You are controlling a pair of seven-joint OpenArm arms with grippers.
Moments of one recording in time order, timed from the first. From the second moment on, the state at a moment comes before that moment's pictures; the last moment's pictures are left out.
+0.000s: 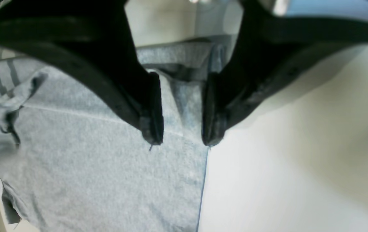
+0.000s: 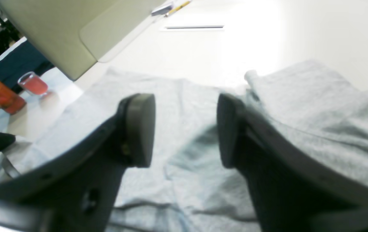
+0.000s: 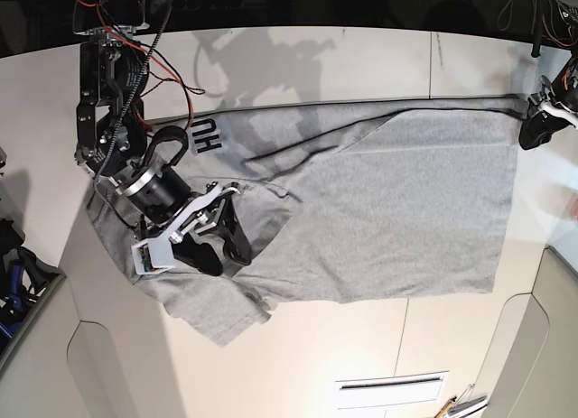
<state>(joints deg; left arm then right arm) 18.5 -27.6 -38.4 73.7 -54.3 -34.8 39.7 0.6 4.4 0.9 97.9 29.5 29.1 -32.8</state>
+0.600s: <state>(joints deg) 18.5 -27.6 -39.6 81.8 -54.2 -34.8 39.9 -6.7 7.7 14.7 97.9 27.5 29.1 -39.8</state>
